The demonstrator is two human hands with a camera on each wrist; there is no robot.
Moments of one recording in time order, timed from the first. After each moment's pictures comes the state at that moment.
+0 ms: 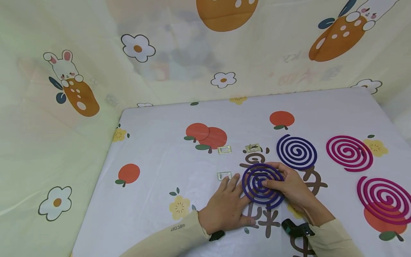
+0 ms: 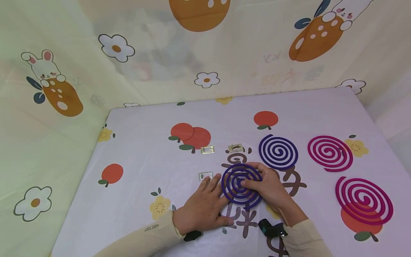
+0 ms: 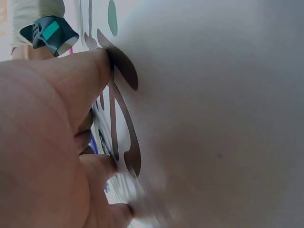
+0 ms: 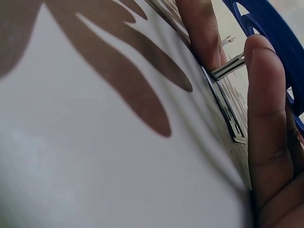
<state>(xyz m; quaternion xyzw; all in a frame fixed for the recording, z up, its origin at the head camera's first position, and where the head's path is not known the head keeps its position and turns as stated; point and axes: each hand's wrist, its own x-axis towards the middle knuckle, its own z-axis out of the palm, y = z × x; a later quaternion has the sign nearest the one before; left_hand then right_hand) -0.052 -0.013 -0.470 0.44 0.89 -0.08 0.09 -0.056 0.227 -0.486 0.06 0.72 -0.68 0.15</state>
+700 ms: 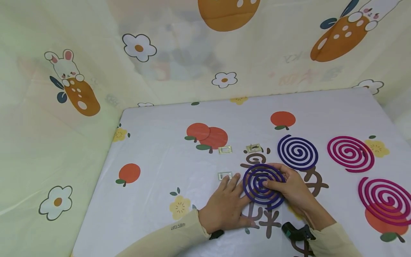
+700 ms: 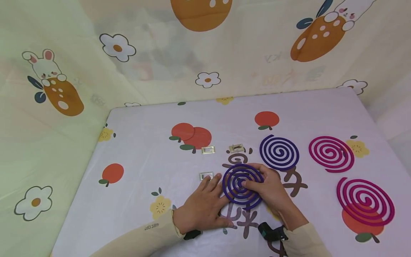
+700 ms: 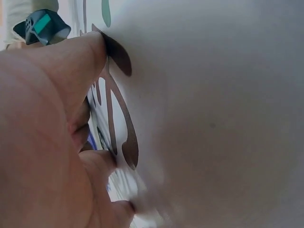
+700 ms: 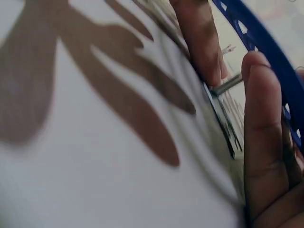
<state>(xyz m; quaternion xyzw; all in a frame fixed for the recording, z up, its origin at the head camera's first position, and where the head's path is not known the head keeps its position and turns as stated) -0.055 -0.017 -0.467 0.45 0.89 -0.09 0.07 -0.053 0.222 -0.484 0.09 0.72 -0.68 0.14</state>
